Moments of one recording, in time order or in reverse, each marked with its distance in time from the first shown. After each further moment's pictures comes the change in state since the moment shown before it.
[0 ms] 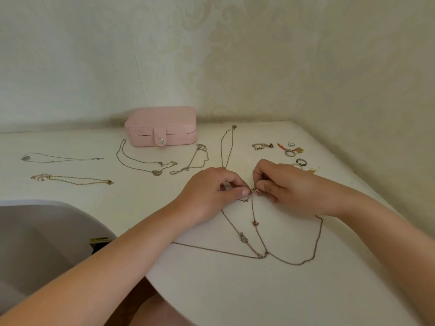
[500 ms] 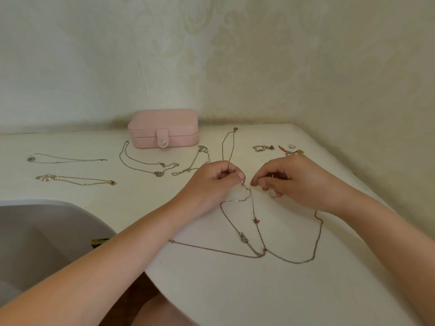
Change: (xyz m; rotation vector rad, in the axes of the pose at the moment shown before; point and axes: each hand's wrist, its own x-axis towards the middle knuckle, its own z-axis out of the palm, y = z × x) left_hand 0.003 0.008 -0.003 -0.322 0.098 -0.106; right_hand 0.001 -0.001 -0.005 0.165 0.172 0.026
